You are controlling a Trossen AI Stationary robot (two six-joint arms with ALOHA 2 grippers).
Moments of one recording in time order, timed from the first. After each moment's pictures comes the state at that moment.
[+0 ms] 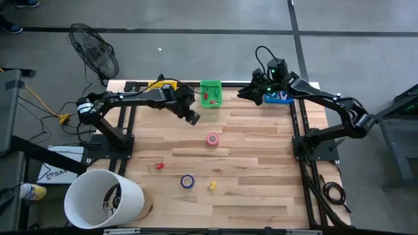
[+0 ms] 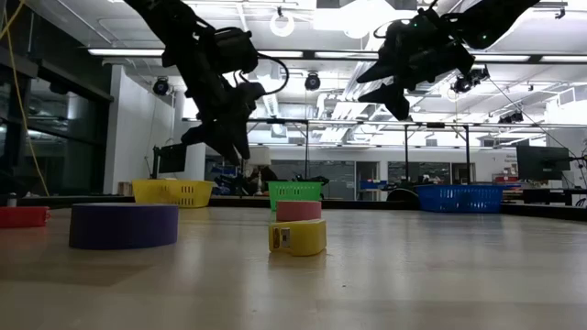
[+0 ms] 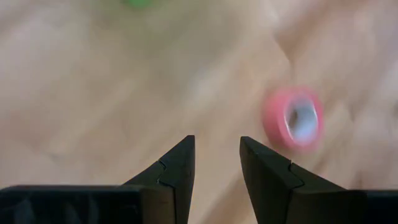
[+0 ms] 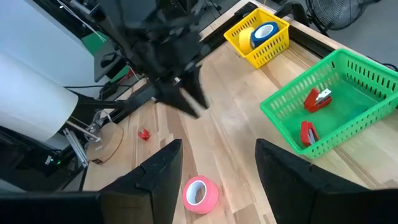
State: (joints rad) left arm 0.42 1.57 1.07 -0.52 0.16 -0.50; right arm -0.79 1.31 0.90 -0.08 -0.76 0.27
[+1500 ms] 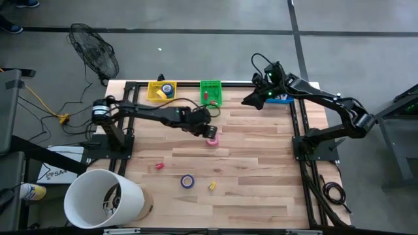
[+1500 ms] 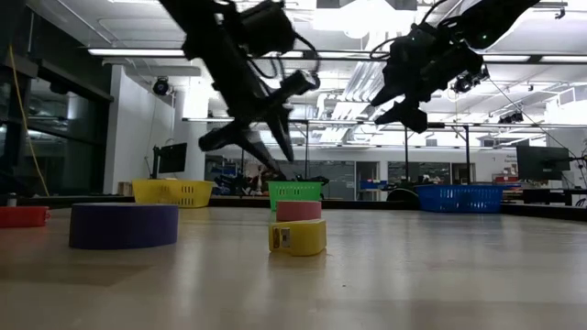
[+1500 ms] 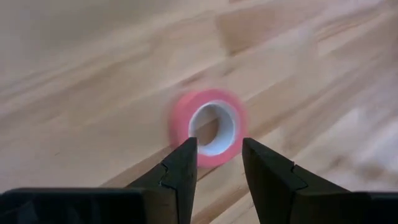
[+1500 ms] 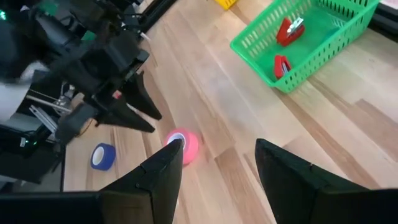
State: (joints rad) left arm 0.13 1.74 1.18 -0.40 -0.01 -1.07; right arm -0.79 1.31 0.90 -0.34 -0.68 0.20
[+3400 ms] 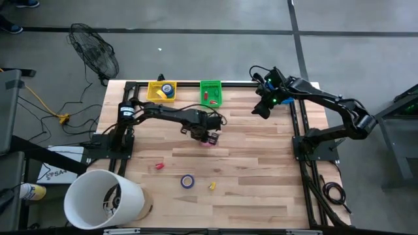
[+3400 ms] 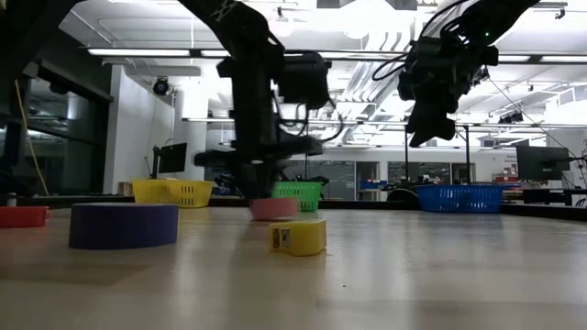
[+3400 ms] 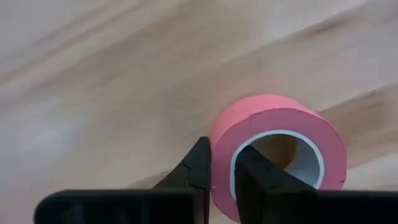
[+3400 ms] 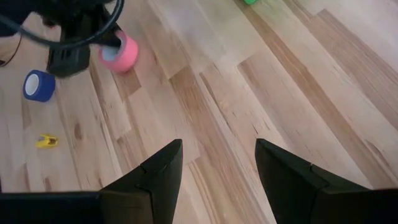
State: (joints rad) left arm 0.14 2.03 1.45 -0.82 -0.02 -1.06; right arm -0.79 1.29 0.90 -0.69 -0.52 -0.05
